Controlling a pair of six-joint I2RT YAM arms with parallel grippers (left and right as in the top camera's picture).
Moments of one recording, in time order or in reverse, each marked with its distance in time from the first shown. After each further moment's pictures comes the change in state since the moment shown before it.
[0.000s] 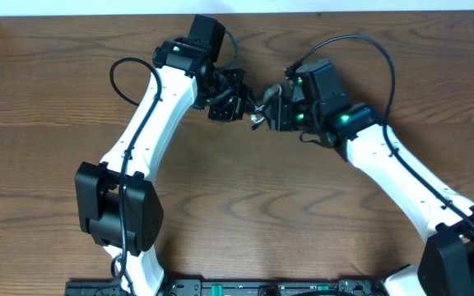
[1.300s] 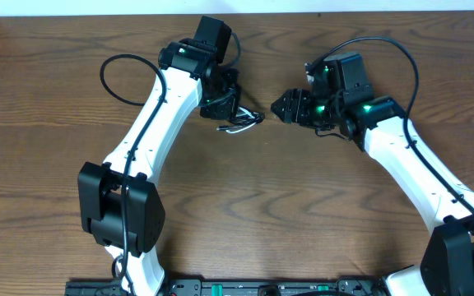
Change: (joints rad) left arm -0.019 0.000 -0.002 0.045 -0.348 -0.085; right arm -0.103 0.005 0.001 -0.053 -0.260 0.065
